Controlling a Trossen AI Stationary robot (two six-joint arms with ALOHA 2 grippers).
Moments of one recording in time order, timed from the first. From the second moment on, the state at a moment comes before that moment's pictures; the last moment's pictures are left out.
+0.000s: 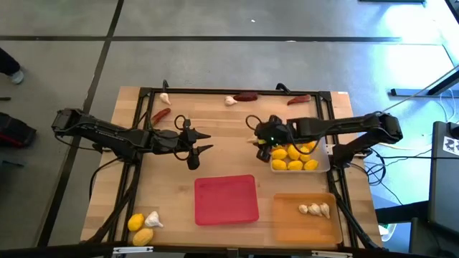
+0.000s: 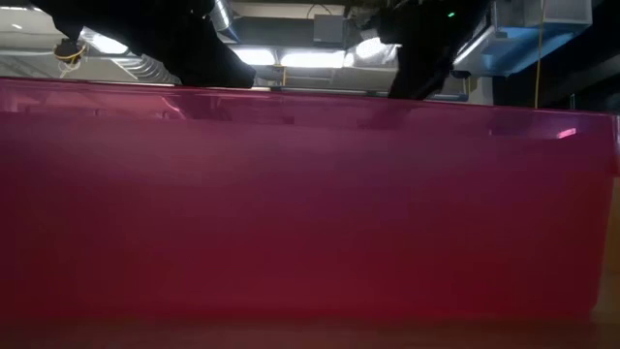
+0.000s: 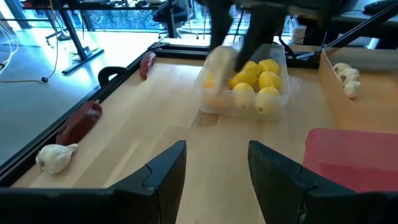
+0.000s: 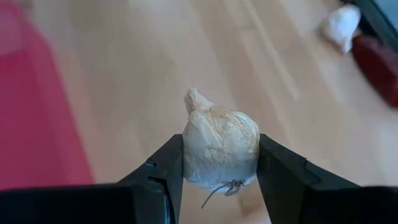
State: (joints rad) left arm -0.10 1.10 0.55 0.21 -0.40 -0.09; right arm 0.00 1.43 1.13 -0.63 0.22 0.25
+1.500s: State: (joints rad) left arm -0.10 1.10 0.55 0.19 -0.40 -0.10; right arm 0.81 1.28 1.13 -1.25 0.38 1.26
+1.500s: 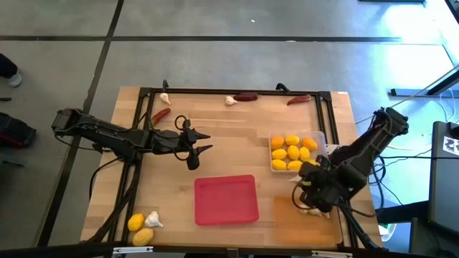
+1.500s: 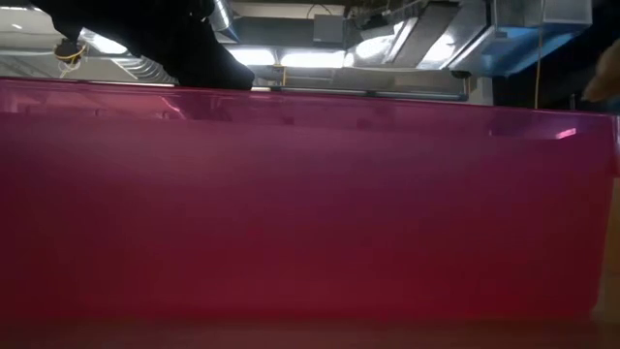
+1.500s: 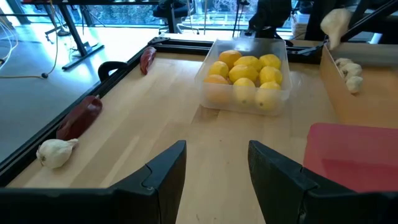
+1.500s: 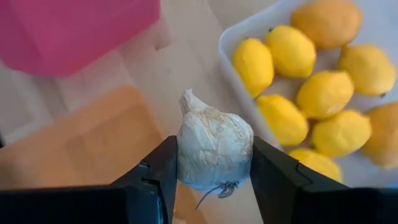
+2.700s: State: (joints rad) left arm -0.10 1.10 0.55 0.20 -0.40 -0.13; right arm 1.07 1.40 0.89 -0.74 0.36 1.58
